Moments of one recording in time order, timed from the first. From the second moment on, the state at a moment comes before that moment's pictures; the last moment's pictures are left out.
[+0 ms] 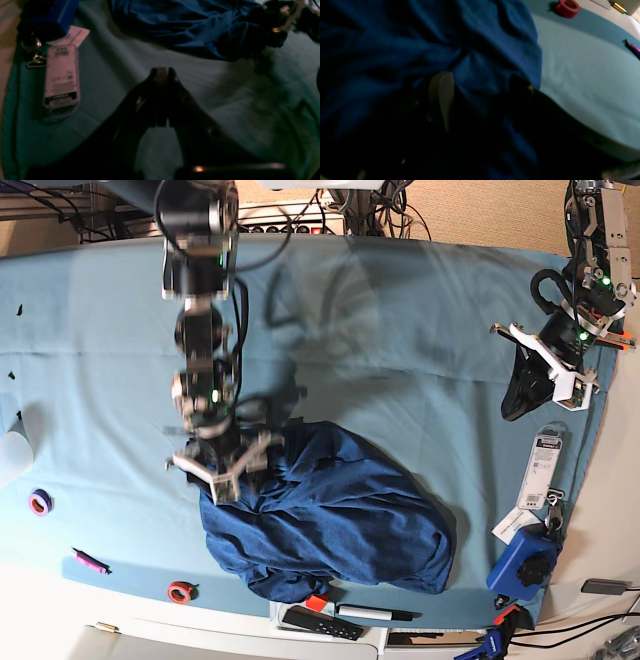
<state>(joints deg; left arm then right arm) 20.4 -24.2 -13.6 105.5 -33.3 -30.2 17.6 15.9 1.3 3.8 66.9 -17.0 12.2 -11.2</state>
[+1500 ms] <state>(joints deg) 20.4 -24.2 -13.6 105.5 -33.2 -30.2 18.0 -18.2 8.8 -13.0 132.4 -13.1 21.1 -60.3</state>
